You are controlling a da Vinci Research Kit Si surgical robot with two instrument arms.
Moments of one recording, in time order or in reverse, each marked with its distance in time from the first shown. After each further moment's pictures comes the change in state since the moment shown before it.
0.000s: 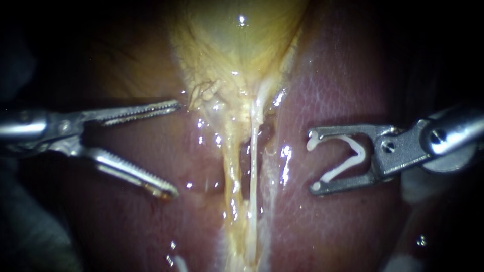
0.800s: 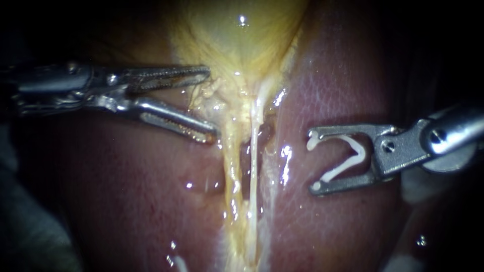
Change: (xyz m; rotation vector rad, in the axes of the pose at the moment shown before) right arm 0.000 0.000 0.000 0.000 0.000 0.000; left arm 0.001 -0.006 0.006 0.045 -0.050 -0.232
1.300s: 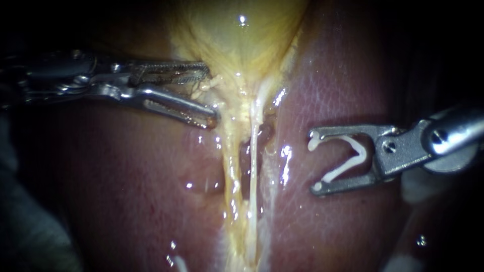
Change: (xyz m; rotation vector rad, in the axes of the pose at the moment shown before) right arm 0.000 0.000 0.000 0.000 0.000 -0.001; left arm 0.000 -0.002 0.000 0.006 -0.018 -0.097
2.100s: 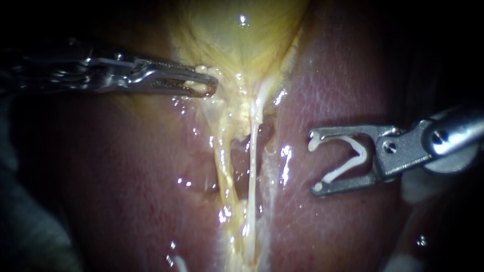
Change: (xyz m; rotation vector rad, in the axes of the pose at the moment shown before) right arm 0.000 0.000 0.000 0.000 0.000 0.000; left arm 0.002 0.001 -0.002 0.027 -0.053 -0.121
